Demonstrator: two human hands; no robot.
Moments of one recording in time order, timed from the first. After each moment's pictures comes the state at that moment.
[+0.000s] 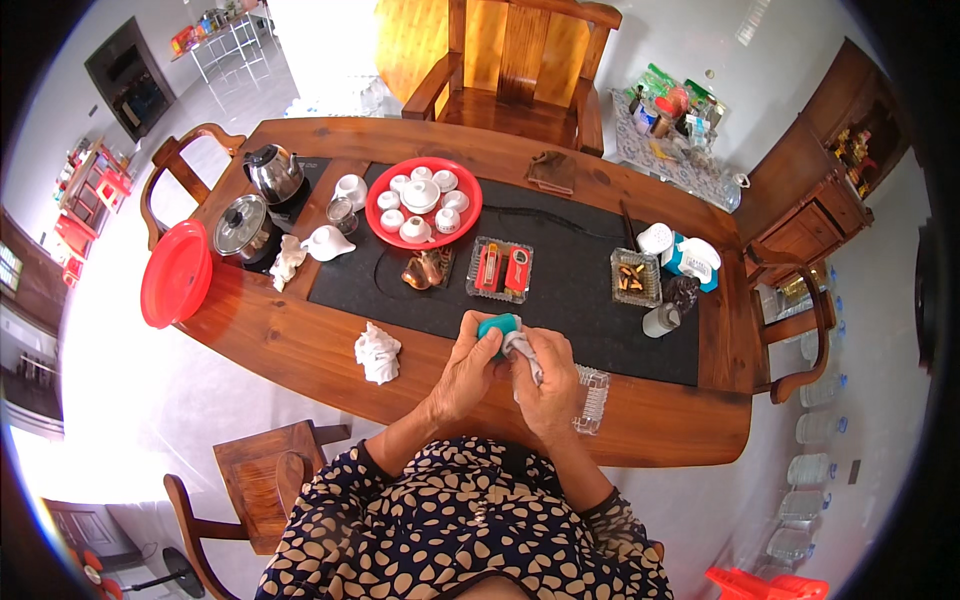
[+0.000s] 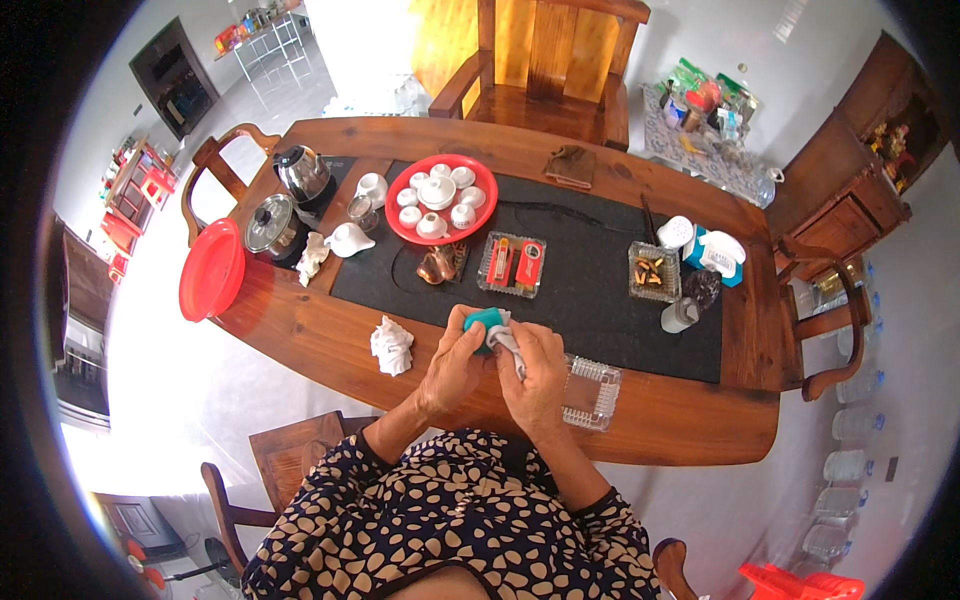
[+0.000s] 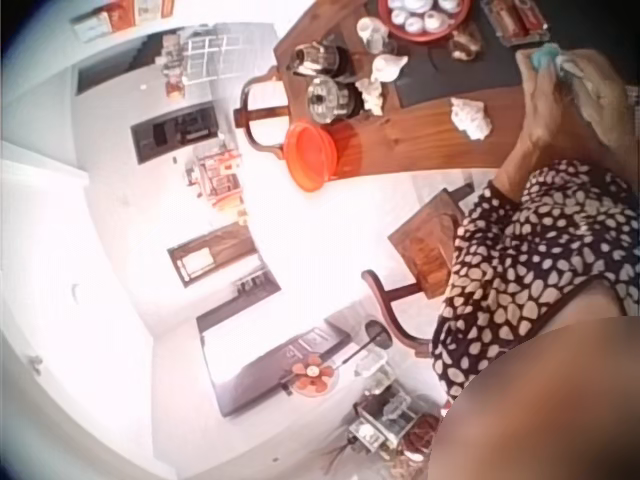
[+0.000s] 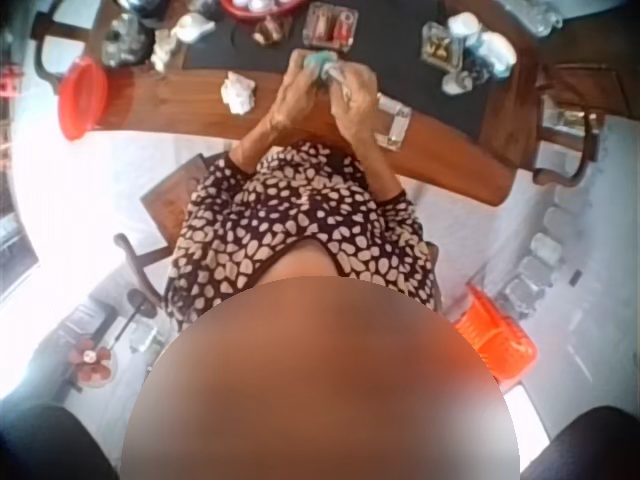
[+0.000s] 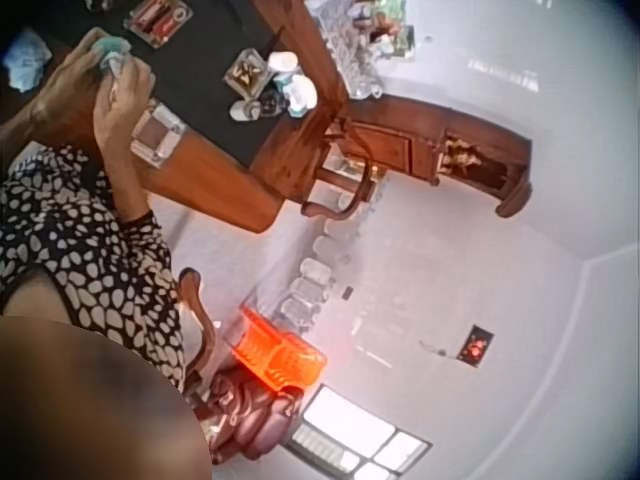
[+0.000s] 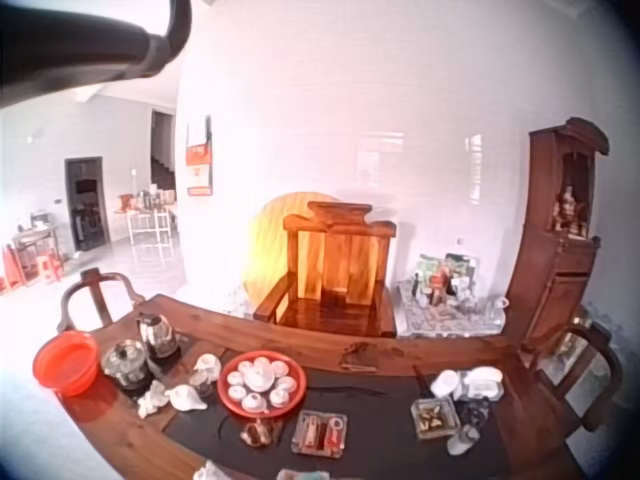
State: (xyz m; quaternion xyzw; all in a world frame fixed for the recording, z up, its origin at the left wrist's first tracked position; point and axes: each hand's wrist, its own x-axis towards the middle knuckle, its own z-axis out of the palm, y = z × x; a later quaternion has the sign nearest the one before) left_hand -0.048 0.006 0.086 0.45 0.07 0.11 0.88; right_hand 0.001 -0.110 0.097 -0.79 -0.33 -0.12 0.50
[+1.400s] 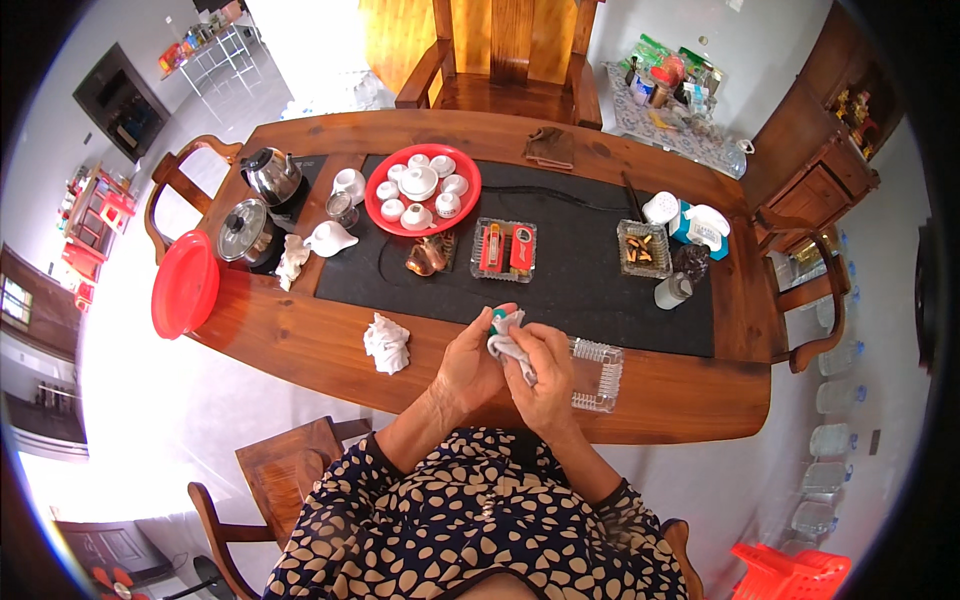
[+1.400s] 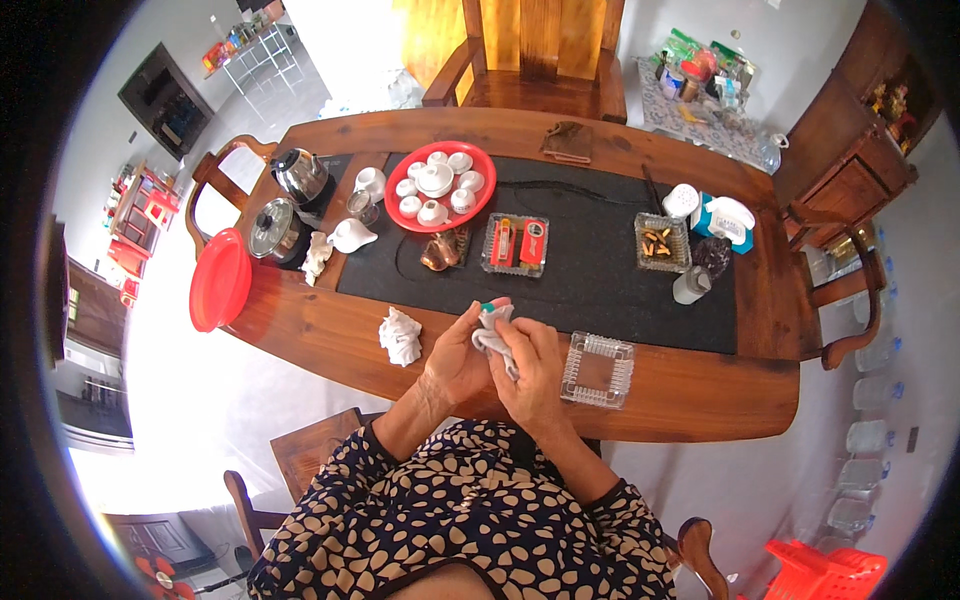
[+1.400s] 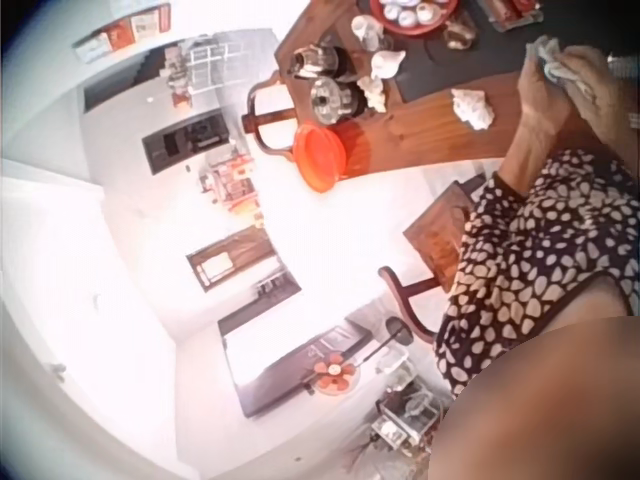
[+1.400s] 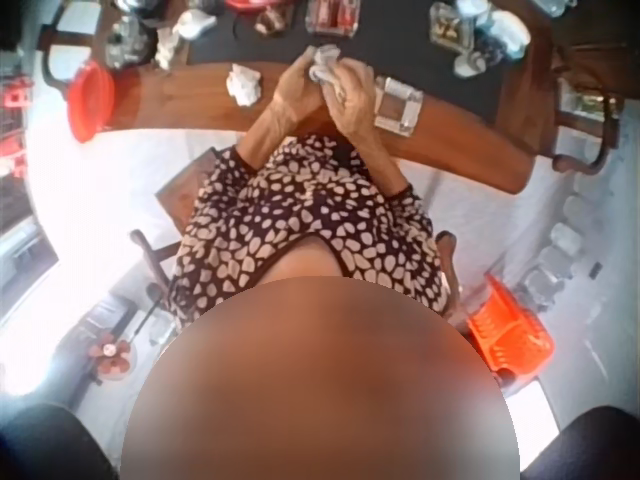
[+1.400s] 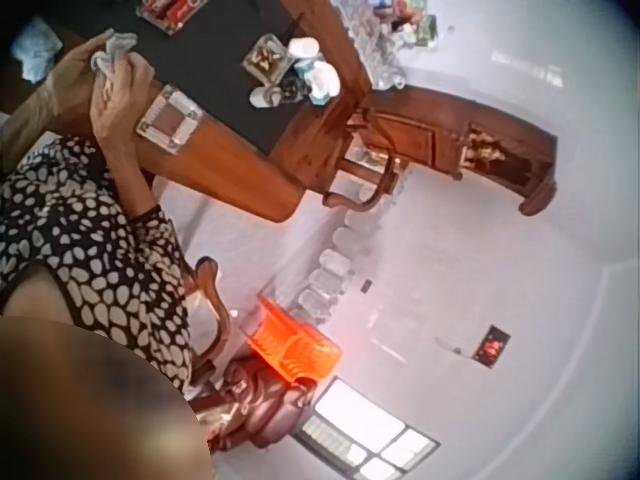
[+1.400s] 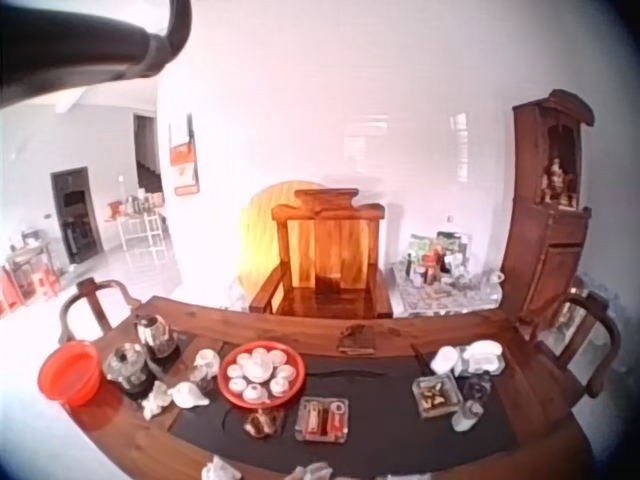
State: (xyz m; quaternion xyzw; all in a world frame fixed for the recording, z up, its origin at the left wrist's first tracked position) left_hand -0.049 0.010 0.063 0.12 0.14 -0.02 0.98; right_hand -0.019 -0.114 0.084 -0.77 -0.35 -0.12 0.52
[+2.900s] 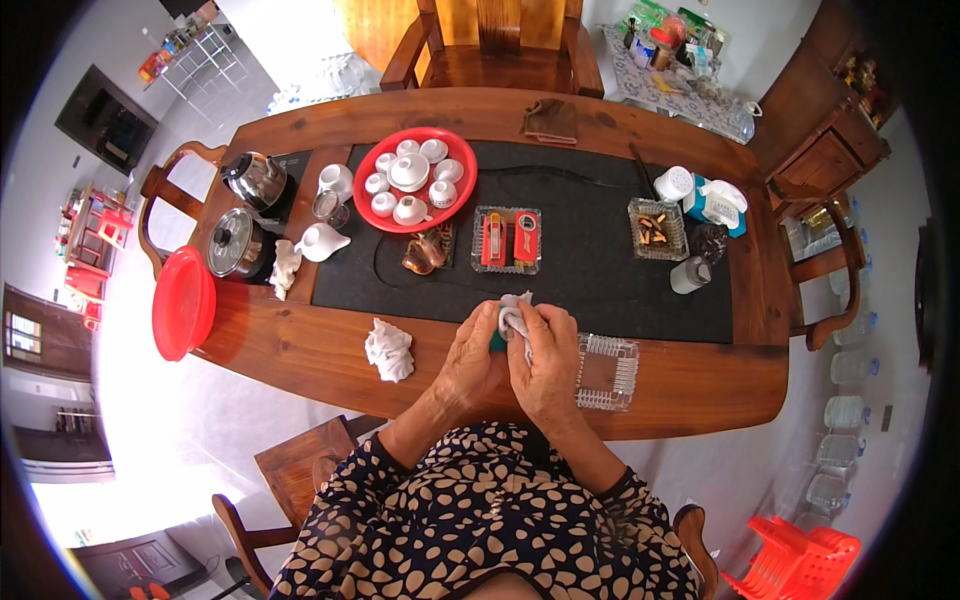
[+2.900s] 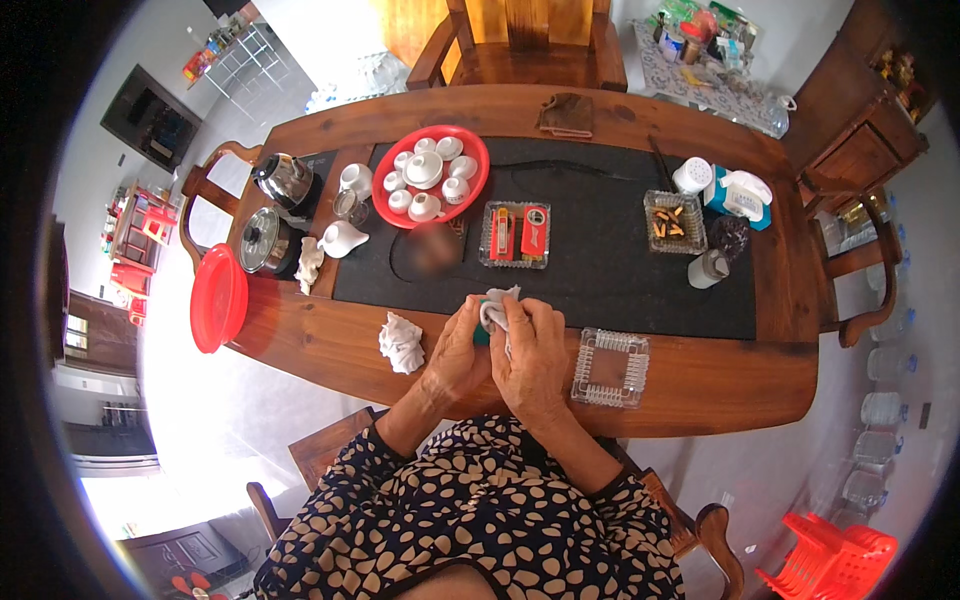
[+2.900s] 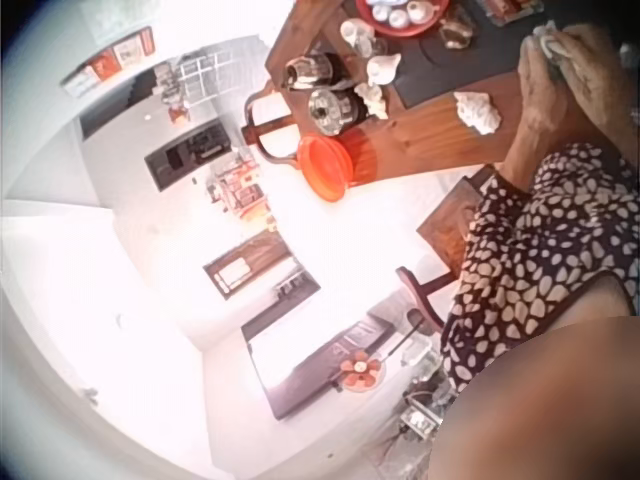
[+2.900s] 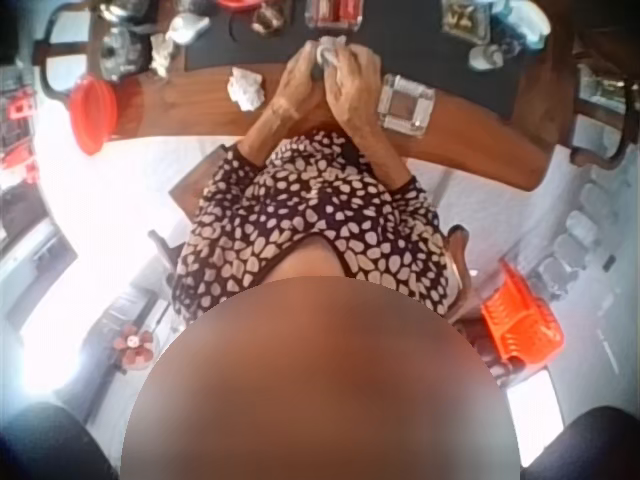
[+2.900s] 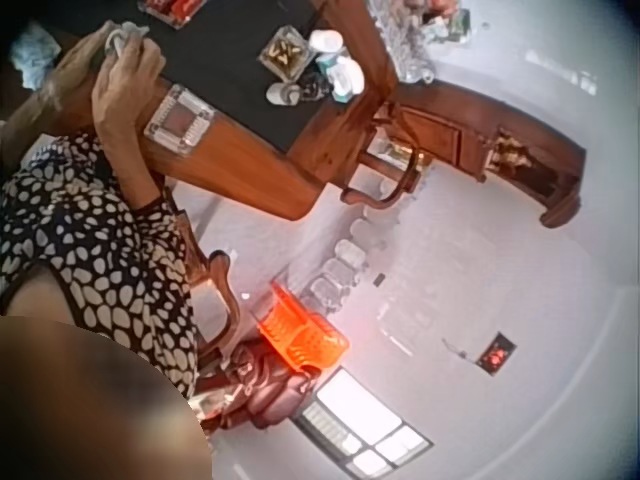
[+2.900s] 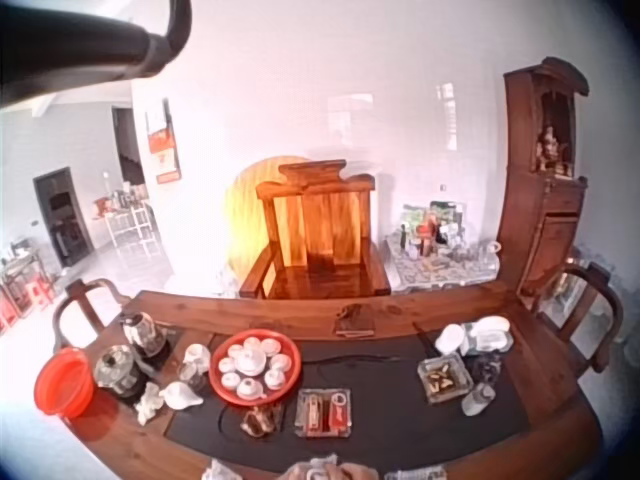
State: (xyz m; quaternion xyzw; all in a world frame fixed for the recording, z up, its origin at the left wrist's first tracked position) left_hand -0.027 0.026 0.043 0.34 0.11 0.01 0.93; right_hand 0.008 -0.083 0.077 -0.83 -0.28 -0.14 0.47
